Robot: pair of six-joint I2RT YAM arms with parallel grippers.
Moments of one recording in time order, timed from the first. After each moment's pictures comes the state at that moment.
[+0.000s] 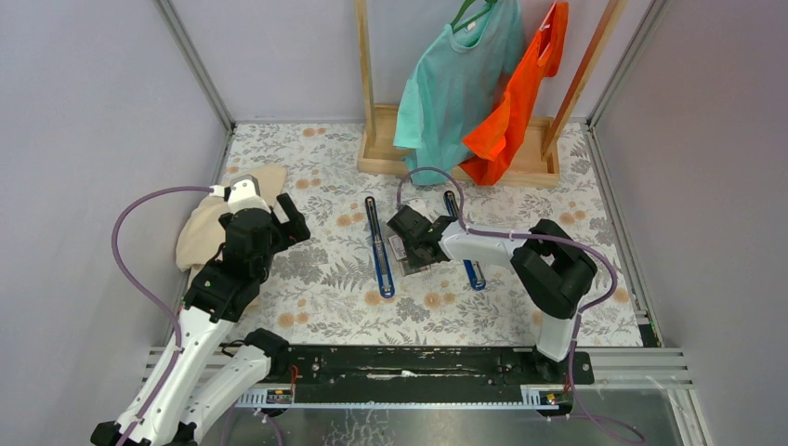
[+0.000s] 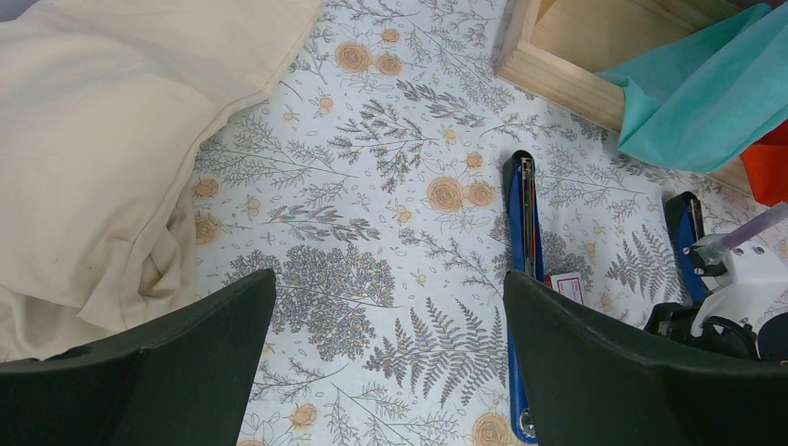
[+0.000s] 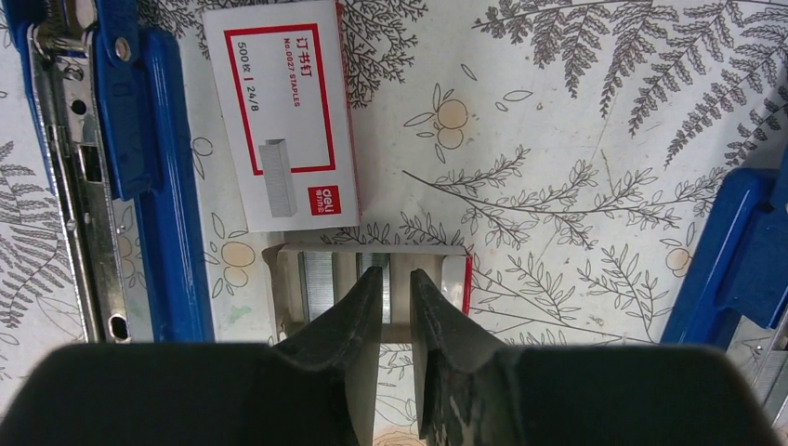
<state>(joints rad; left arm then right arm) -0.40 0.69 0.87 -0.66 -0.45 -0.49 0.89 1.84 1.15 -0.46 0.27 0.53</state>
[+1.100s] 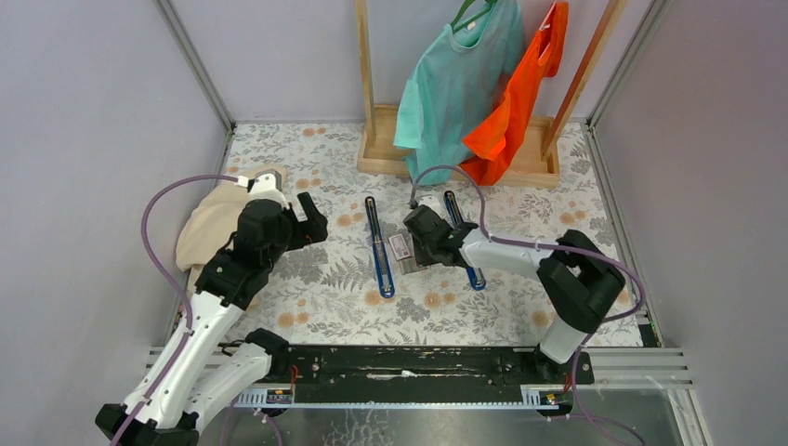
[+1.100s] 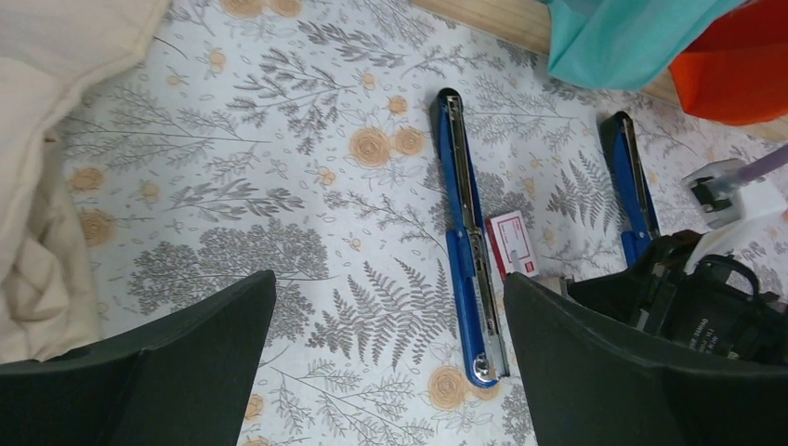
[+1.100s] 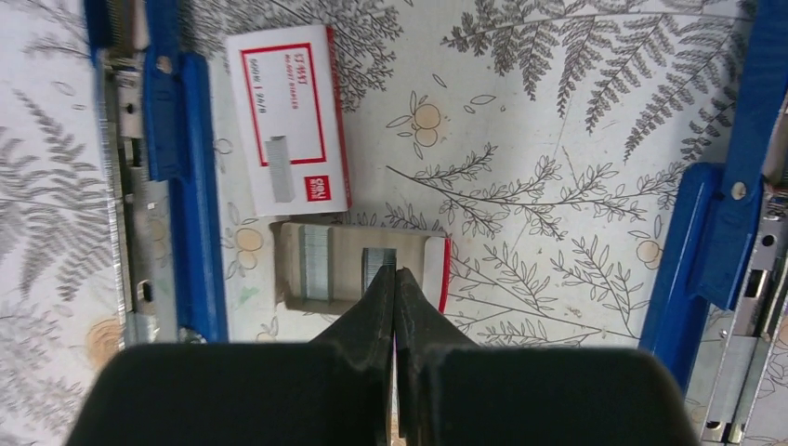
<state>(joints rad) -0.40 0.76 0.87 -0.61 -0.25 -0.49 0.86 1.72 1.01 -0.32 0.24 0.53</state>
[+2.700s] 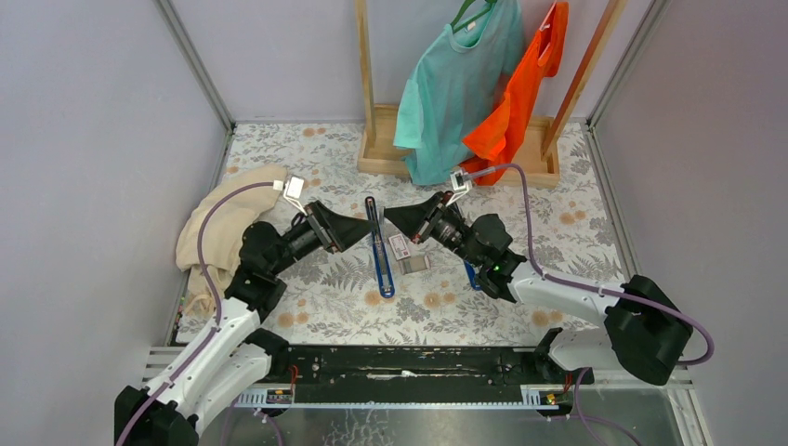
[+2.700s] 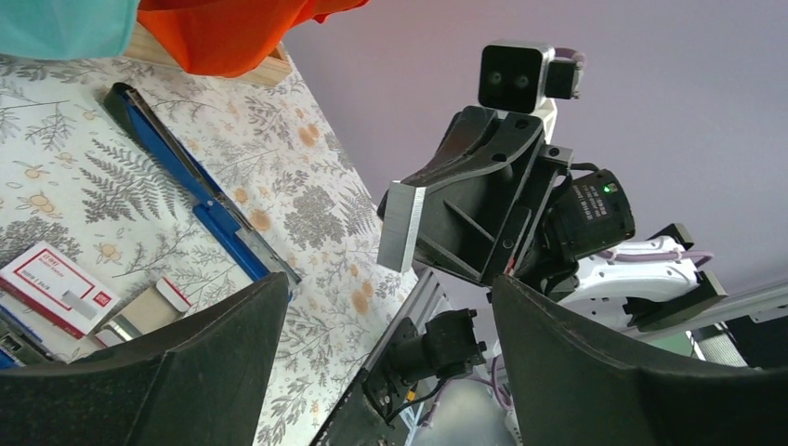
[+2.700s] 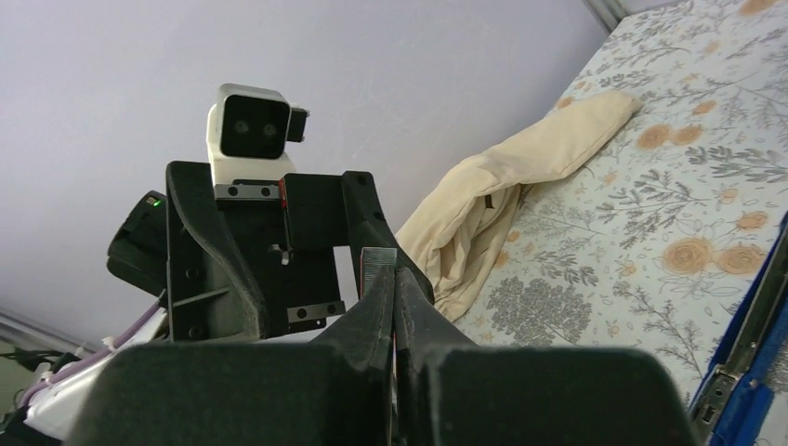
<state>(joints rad) -0.40 0.75 0.50 0.34 0.54 -0.98 0.85 1.28 0.63 0.84 -0.09 0.85</state>
